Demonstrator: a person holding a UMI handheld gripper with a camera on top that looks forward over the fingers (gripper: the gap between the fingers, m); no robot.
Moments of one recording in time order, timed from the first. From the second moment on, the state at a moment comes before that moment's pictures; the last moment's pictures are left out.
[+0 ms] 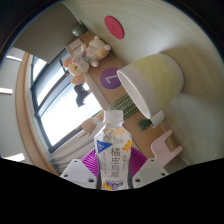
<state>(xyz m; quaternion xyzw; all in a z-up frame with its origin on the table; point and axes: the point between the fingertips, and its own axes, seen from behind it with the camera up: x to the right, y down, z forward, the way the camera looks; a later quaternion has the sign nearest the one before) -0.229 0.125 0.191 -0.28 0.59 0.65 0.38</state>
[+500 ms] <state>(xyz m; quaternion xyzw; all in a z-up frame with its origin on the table) -0.202 0.111 0.310 -0.70 0.06 0.09 0.71</state>
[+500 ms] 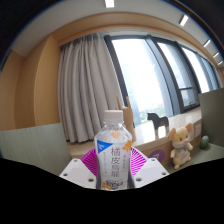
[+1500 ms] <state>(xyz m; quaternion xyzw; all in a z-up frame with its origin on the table) 0.049 0.123 0.116 -0.74 0.15 -0.11 0.64</state>
